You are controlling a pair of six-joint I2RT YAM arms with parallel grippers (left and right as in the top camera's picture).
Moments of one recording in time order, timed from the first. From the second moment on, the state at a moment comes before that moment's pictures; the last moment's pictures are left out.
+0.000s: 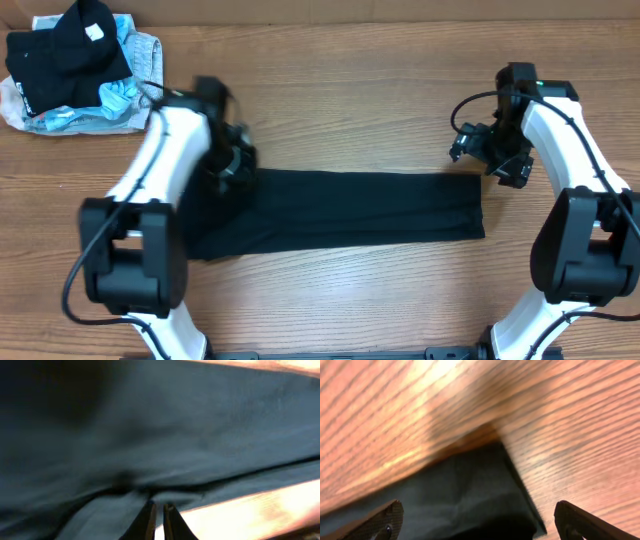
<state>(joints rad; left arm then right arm) -0.13 1.92 1.42 -1.15 0.29 -0.17 -0.08 1.93 1.51 -1.15 -0.04 0.44</state>
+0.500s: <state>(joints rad) -0.08 1.91 1.14 -0.95 0.23 -0.29 -0.10 1.93 1.51 -1.17 -0.04 0.44</state>
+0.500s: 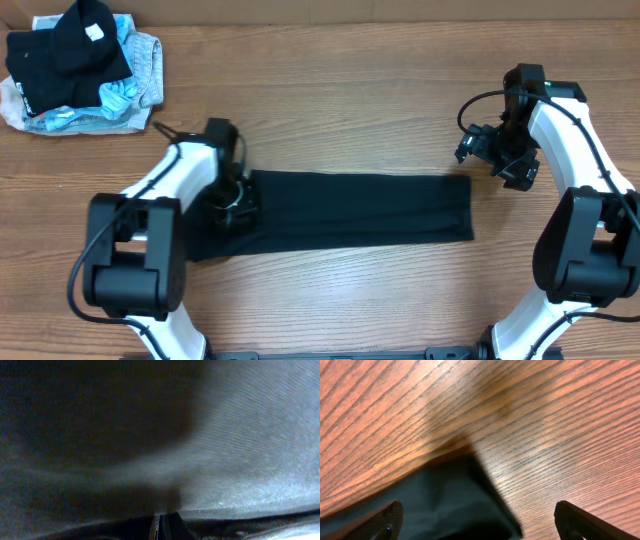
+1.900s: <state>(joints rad) 0.24 1.92 1.45 -1.20 0.19 -0.15 -0.01 1.89 1.06 -0.93 -0.68 0.18</state>
